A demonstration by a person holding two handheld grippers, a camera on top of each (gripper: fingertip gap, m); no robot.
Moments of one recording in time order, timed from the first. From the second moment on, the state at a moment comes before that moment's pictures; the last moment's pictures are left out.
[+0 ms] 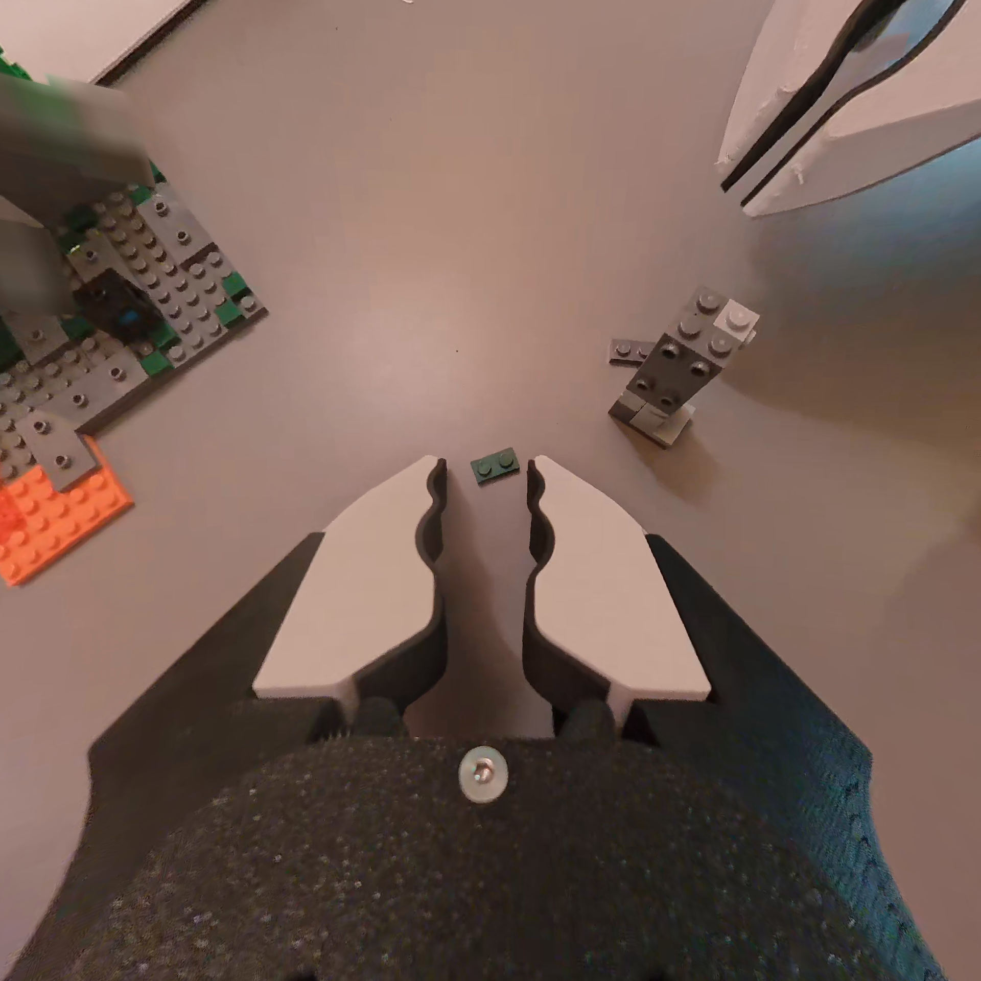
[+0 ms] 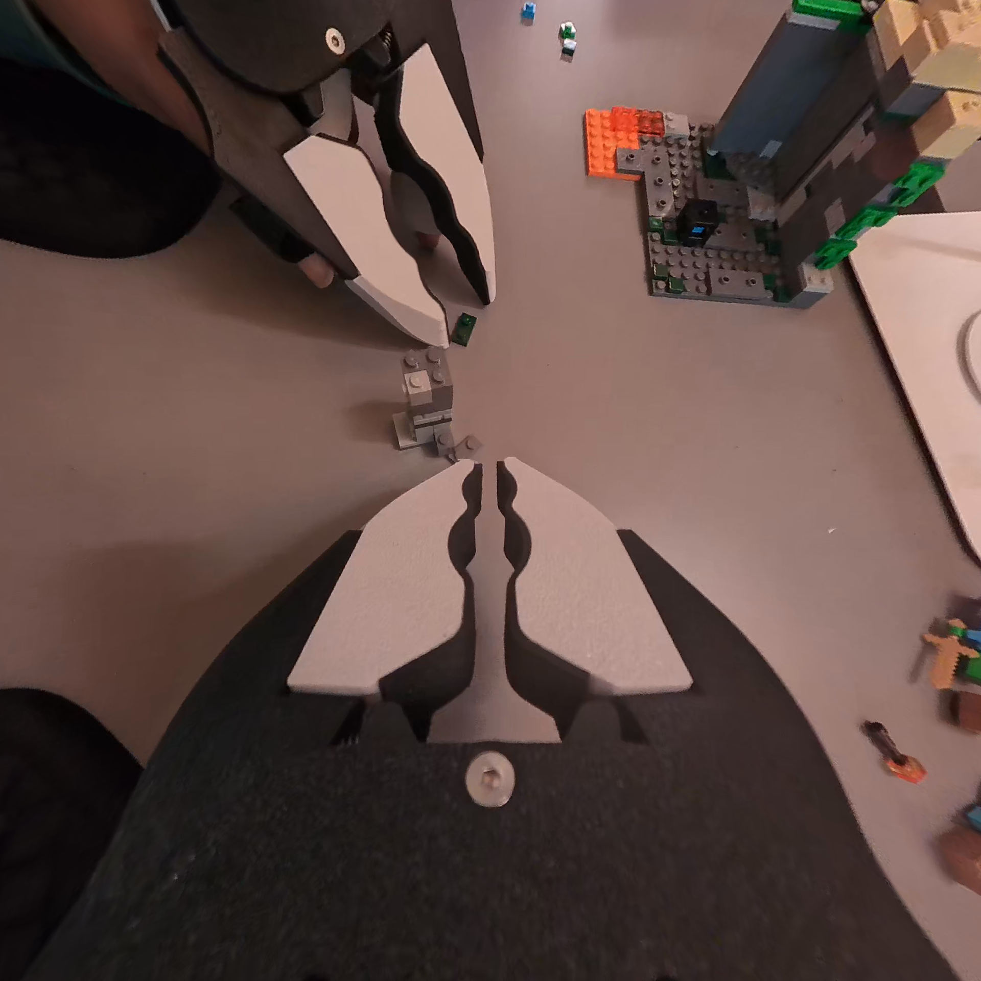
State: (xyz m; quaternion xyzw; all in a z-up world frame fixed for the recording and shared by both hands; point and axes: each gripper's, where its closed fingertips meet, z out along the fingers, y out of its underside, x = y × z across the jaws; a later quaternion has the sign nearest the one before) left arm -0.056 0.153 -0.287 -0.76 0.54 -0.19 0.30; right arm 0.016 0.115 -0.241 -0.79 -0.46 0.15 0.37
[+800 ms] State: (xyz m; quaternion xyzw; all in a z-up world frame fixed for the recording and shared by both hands) left arm -0.057 0.098 -0.249 -0.59 0.70 -0.23 0.32; right arm -0.002 0.072 -0.210 -0.74 -0.46 0.24 0.43
